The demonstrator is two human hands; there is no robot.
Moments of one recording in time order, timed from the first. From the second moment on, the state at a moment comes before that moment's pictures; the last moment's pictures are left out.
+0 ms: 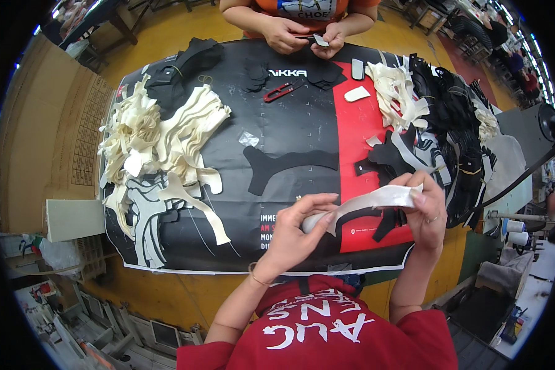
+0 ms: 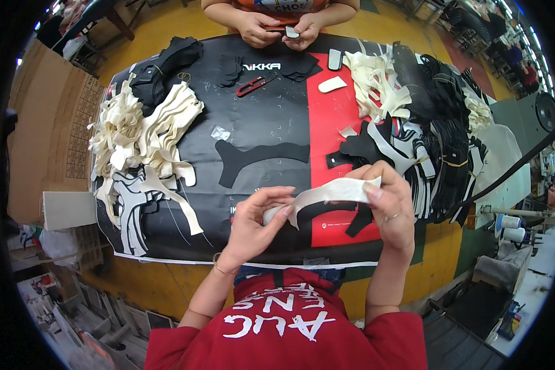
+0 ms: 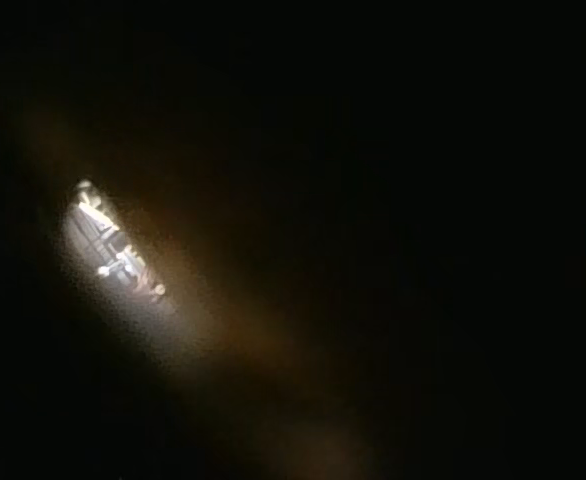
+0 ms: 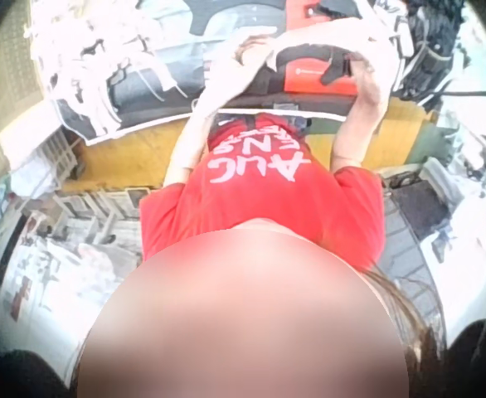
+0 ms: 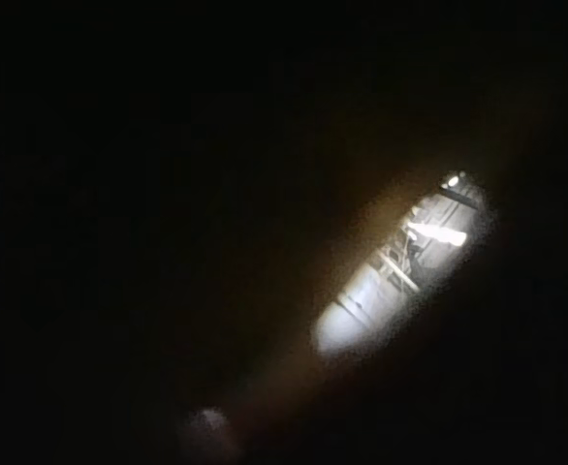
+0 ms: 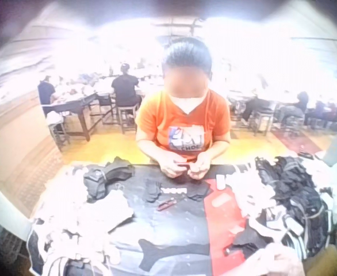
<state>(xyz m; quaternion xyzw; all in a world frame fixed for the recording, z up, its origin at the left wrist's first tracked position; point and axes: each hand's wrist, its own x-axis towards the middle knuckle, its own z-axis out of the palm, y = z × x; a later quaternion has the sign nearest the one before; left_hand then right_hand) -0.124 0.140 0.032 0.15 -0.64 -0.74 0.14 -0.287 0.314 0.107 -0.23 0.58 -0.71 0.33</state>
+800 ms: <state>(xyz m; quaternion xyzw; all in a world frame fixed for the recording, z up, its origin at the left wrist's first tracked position) -0.068 0.087 0.019 0.35 -0.79 -0.41 0.31 -0.287 0.170 0.044 -0.45 0.67 -0.39 0.44</state>
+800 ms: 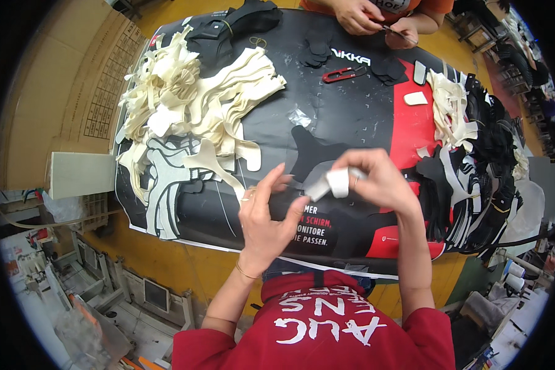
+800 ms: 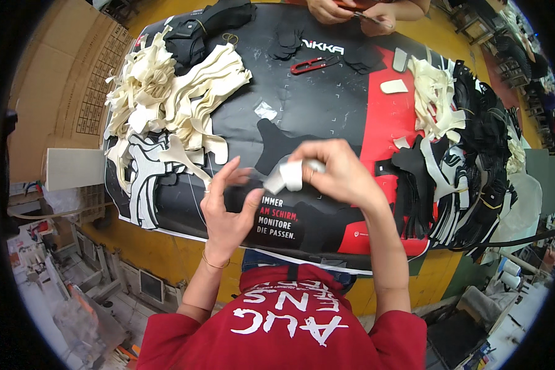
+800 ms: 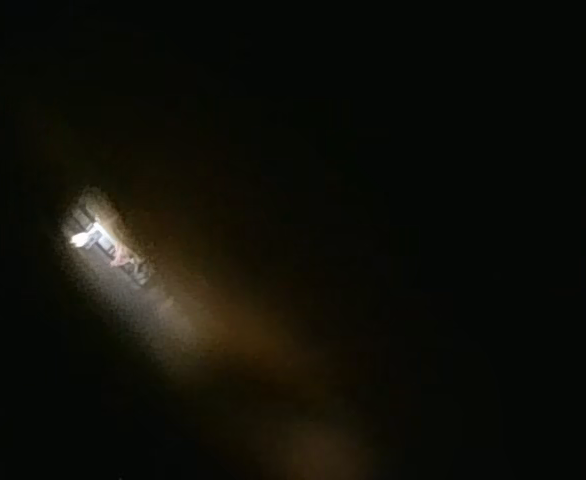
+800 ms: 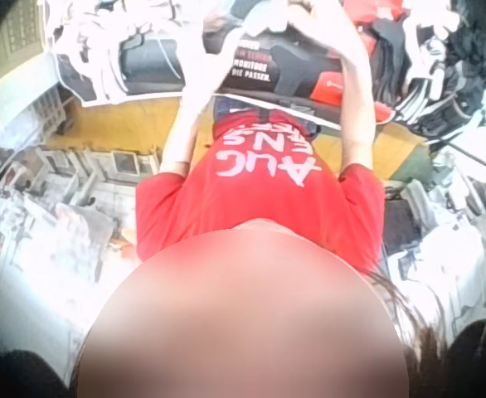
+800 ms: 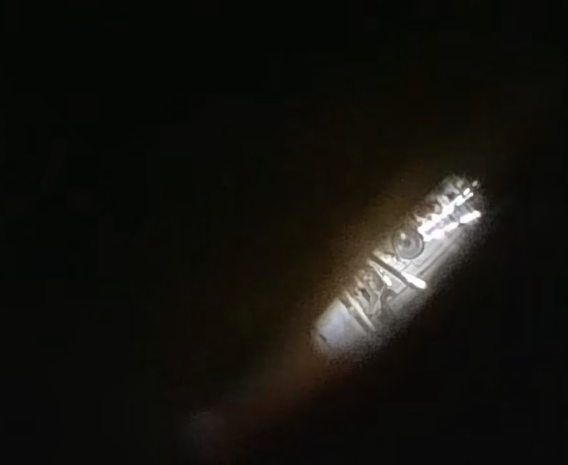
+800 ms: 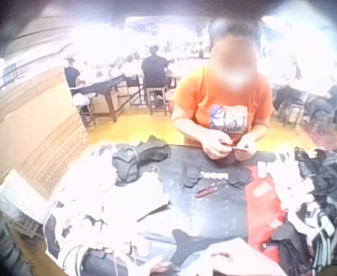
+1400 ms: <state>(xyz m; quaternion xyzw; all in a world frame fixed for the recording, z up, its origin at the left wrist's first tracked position) -0.055 0.087 -0.017 0.28 -0.92 -0.19 0.17 -0.295 0.117 0.013 -0.56 0.69 -0.27 0.37</state>
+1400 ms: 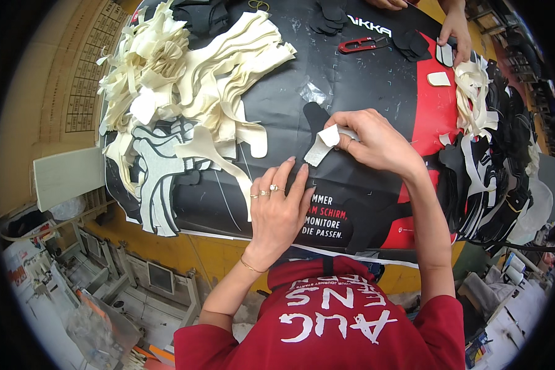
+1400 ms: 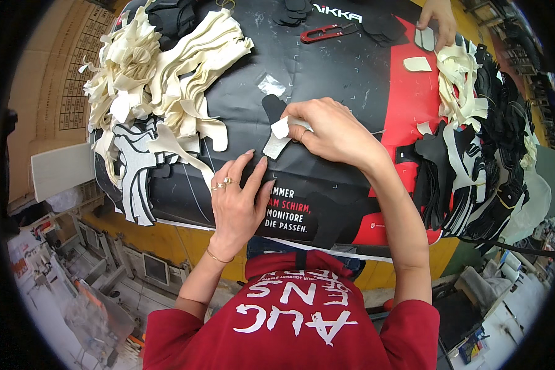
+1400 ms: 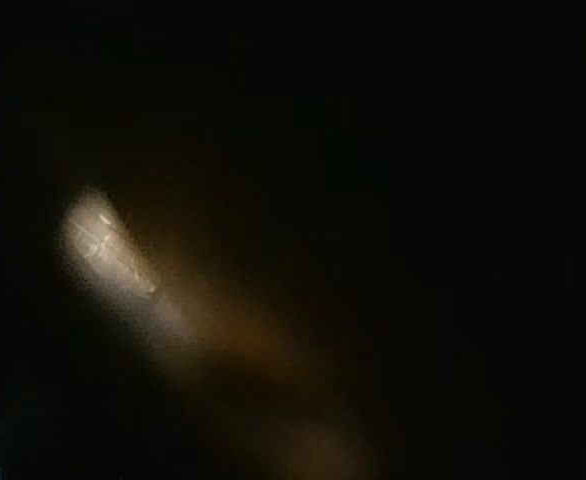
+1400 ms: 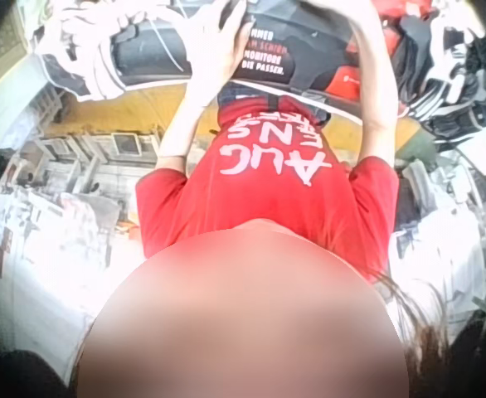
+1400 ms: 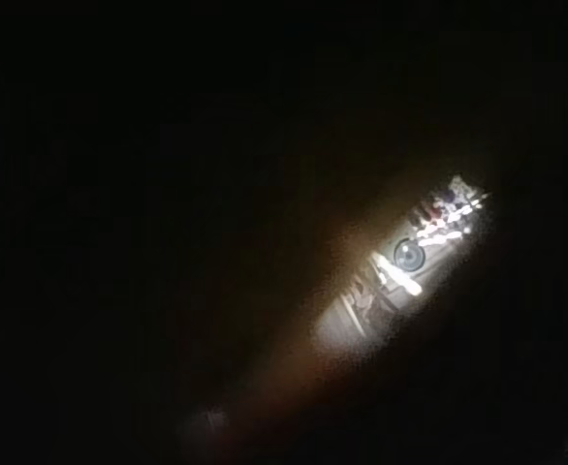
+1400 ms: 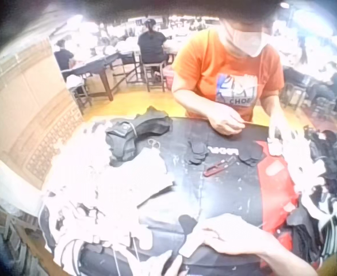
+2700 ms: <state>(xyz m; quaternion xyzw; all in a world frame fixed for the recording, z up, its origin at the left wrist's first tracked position) -0.058 0.086 -0.013 0.26 -0.95 -0.15 0.11 -0.284 0.113 -0.009 -0.50 0.75 -0.35 0.25</state>
